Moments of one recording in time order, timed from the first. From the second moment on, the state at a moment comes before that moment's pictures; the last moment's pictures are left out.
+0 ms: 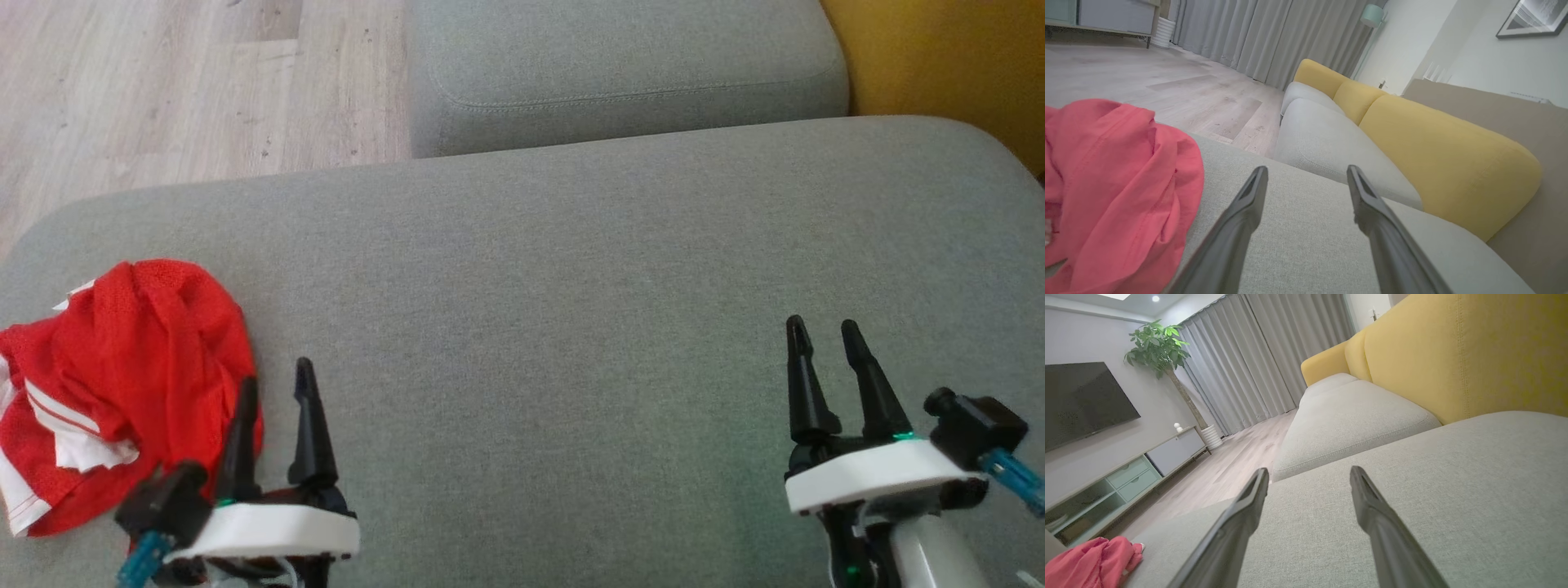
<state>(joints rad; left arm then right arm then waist) 0.05 0.06 -0.15 0.05 -0.55 0.01 -0.12 -0.01 -0.04 0.07 0.15 0.44 0.12 -0.12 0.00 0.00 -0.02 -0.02</state>
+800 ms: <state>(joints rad) 0.05 0.08 -0.23 -0.01 -0.37 0.07 -0.19 0.00 -0.04 0.12 0.10 0.22 0.12 -0.19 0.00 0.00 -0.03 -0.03</state>
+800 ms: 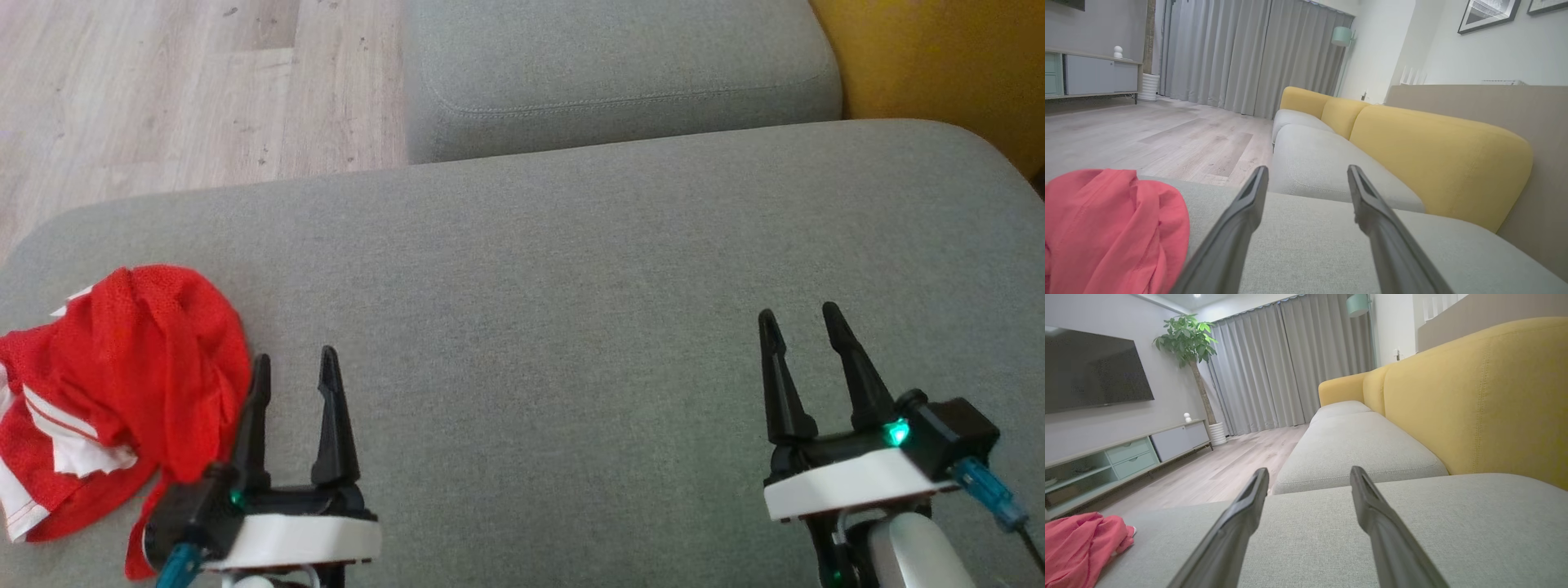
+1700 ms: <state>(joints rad) 0.11 0.05 -0.18 0.13 -0.26 -0.03 -0.25 0.03 -0.04 0.10 0.27 0.20 0.12 -0.25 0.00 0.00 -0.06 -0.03</state>
